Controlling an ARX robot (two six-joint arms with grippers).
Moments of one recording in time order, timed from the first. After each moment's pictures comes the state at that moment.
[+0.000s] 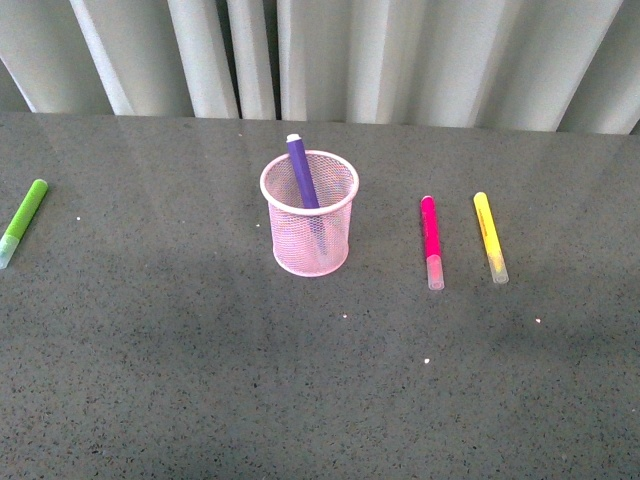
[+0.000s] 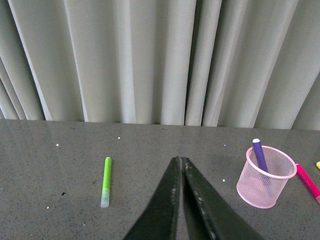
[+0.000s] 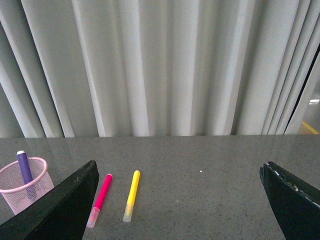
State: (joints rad) left arm 0.00 0.00 0.01 0.00 0.00 -0.01; right arm 0.00 0.00 0.02 0.00 0.00 0.00
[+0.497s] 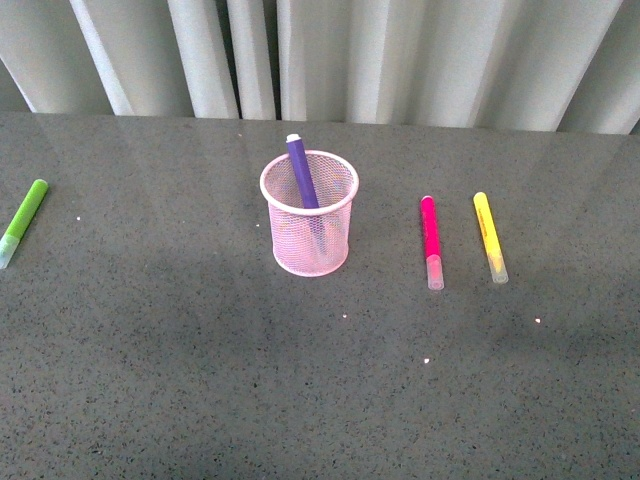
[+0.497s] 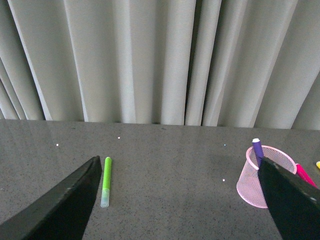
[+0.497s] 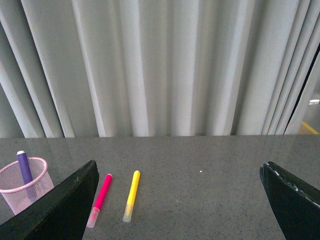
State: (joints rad) left arm 0.00 0.00 0.01 0.00 0.00 -0.01; right arm 0.00 0.00 0.02 0.00 0.00 0.00
